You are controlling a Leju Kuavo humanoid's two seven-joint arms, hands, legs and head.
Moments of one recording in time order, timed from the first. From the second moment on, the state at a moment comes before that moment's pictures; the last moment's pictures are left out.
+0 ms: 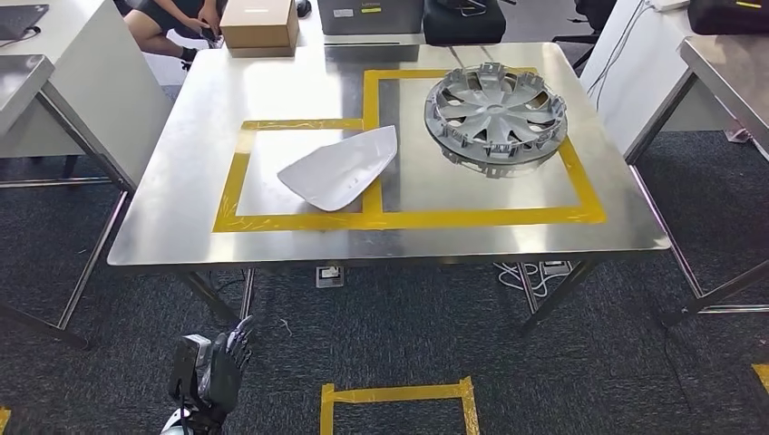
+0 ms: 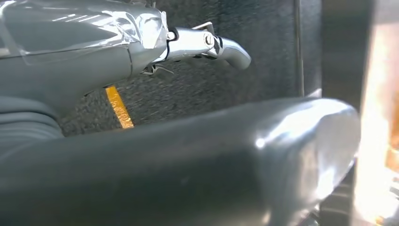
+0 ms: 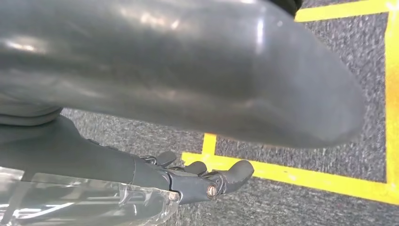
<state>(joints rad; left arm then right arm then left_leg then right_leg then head) -0.02 0.13 -0.54 -0.91 0.39 0.09 -0.54 0.02 -0.16 0.96 -0.25 -0.87 -0.03 -0.11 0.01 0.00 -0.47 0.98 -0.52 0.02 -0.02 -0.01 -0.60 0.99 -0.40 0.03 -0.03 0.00</state>
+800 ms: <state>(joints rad) -0.02 0.13 -0.55 -0.94 0.35 0.17 -0.50 0.01 -0.17 1.01 -0.25 -0.93 -0.03 -0.12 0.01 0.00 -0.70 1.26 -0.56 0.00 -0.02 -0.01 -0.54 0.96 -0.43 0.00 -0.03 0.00</state>
